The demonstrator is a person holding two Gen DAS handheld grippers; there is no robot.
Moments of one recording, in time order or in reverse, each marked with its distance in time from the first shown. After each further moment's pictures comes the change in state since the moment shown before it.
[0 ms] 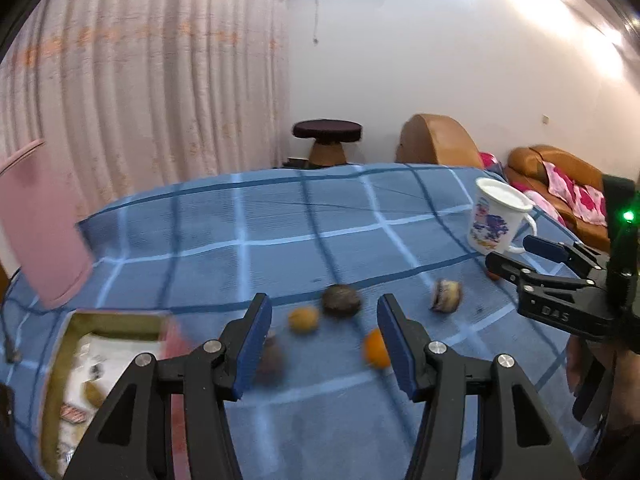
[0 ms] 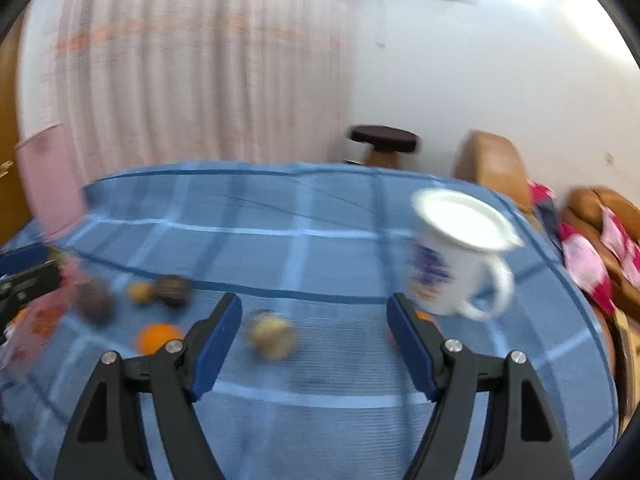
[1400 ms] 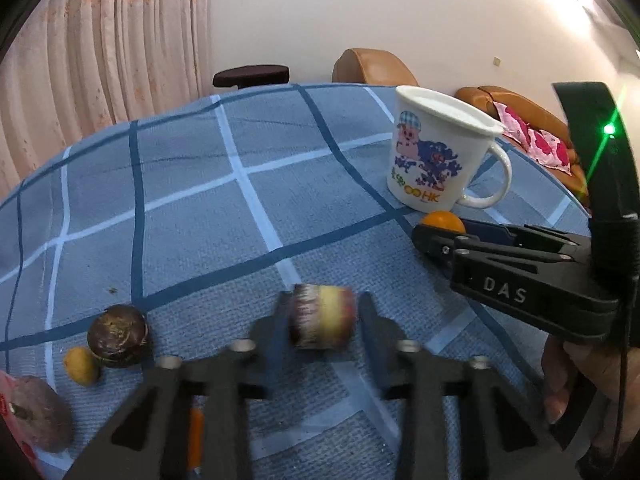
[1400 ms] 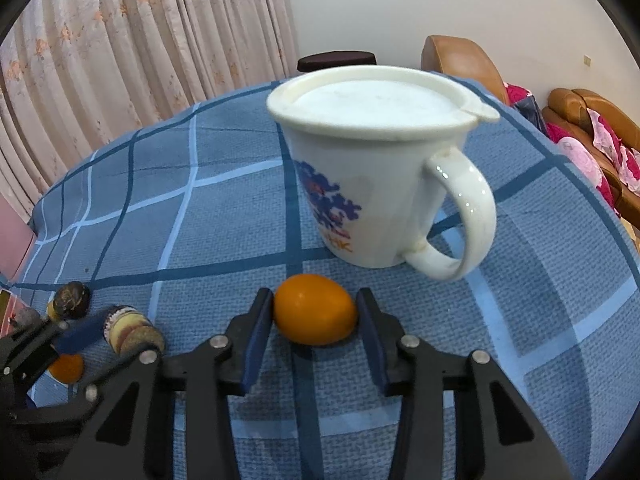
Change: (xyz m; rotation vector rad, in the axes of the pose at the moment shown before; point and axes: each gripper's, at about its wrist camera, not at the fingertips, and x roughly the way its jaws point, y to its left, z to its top) left arm 0.116 -0.107 0.002 0.093 0.213 -0.208; right arm 0.066 -0.067 -0.008 0.186 0.220 0.037
